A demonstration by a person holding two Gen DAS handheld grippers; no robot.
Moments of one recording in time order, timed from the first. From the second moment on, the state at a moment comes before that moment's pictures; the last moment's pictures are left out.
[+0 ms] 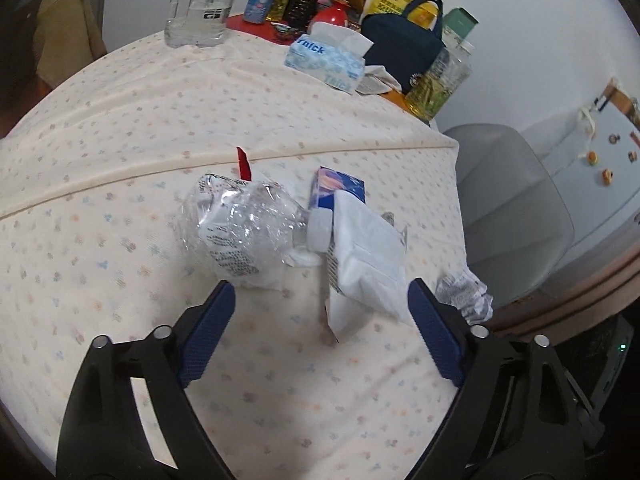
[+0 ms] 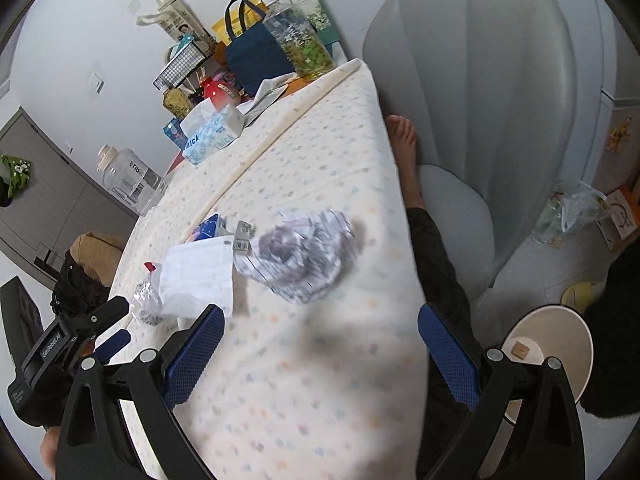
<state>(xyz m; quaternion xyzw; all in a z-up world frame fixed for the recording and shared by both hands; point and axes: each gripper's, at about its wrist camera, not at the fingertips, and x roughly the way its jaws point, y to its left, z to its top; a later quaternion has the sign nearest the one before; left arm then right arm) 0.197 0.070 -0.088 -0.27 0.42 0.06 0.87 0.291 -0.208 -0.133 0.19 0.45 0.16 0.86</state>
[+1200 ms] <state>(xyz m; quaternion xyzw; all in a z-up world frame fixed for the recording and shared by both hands) 0.210 0.040 -0.074 -0.28 0.42 0.03 0.86 0.305 -0.166 -0.126 0.14 0.50 0.18 0.84</state>
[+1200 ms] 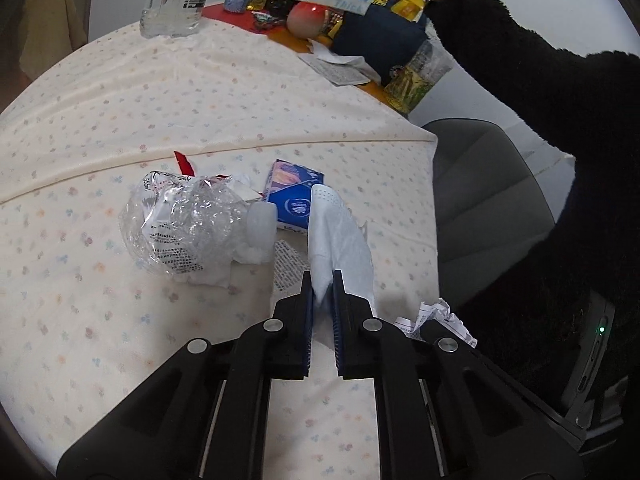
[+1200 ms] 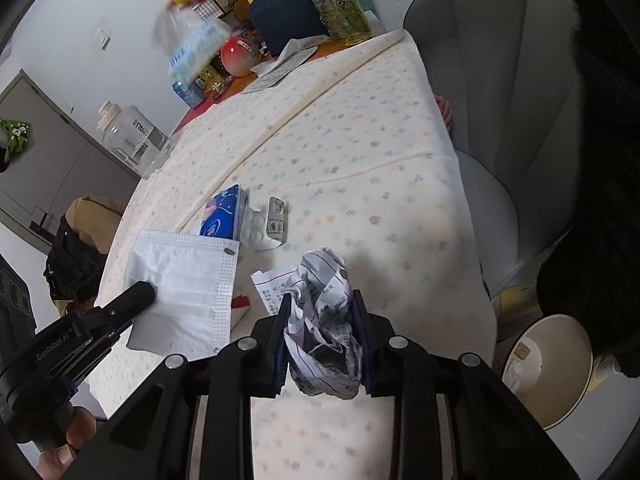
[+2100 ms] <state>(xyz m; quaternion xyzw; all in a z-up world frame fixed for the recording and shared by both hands) 0.217 -0.104 -0.083 -0.18 0.49 -0.07 0.85 0.234 -0.293 -0.147 0.18 0.50 0.11 0.84</state>
